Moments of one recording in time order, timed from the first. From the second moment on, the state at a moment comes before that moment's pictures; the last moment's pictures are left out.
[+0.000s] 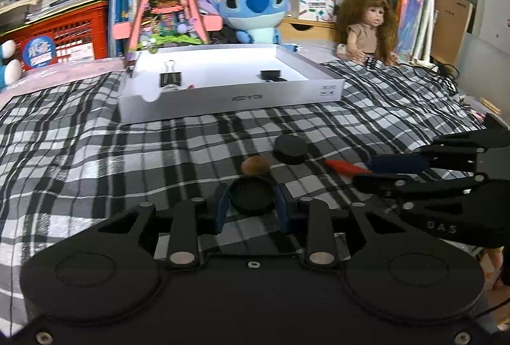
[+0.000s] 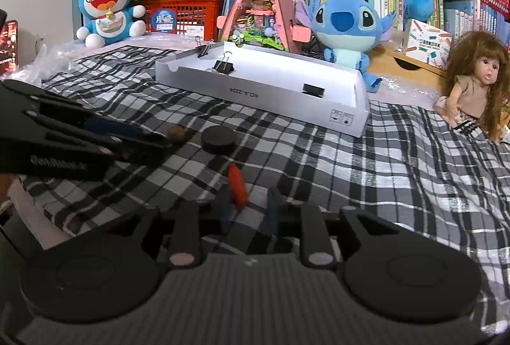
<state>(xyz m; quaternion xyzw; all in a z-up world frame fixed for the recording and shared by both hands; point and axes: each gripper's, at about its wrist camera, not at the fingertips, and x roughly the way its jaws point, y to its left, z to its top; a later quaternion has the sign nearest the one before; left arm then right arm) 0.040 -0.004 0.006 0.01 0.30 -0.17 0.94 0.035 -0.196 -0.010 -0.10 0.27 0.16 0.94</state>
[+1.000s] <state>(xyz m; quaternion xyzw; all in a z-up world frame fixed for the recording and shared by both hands) 0.042 0.004 0.004 0.00 0.30 -0.14 0.94 0.051 -0.179 -0.014 -0.06 0.28 0.13 0.95</state>
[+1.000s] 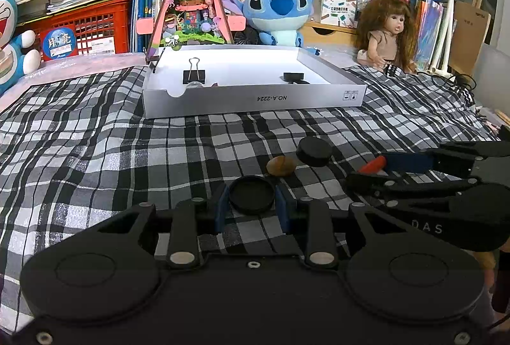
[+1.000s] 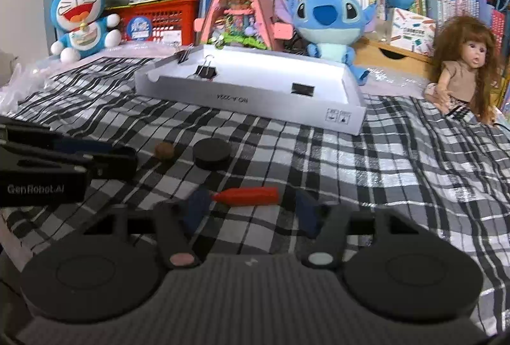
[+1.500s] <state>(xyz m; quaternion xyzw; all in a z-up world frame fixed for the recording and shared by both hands) 0.057 0.003 0.019 -0.01 0.30 -0.14 0.95 0.057 -0.186 0.003 -0.03 0.27 0.13 0.95</state>
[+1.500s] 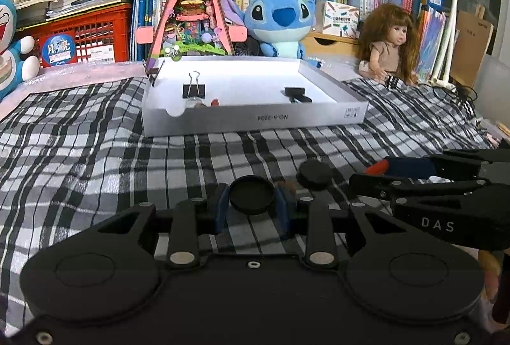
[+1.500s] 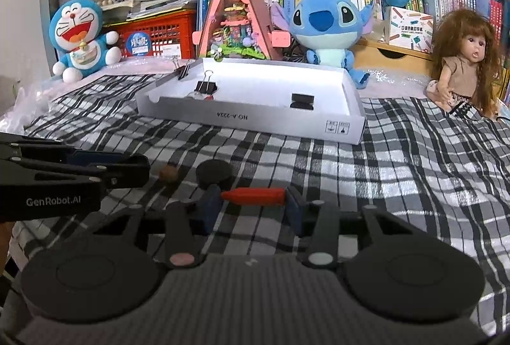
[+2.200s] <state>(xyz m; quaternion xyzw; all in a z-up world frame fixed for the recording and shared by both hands) 0.128 0.006 0.057 -0.04 0.28 -0.12 0.95 0.118 -0.198 0.040 0.04 0.29 0.12 0.95</state>
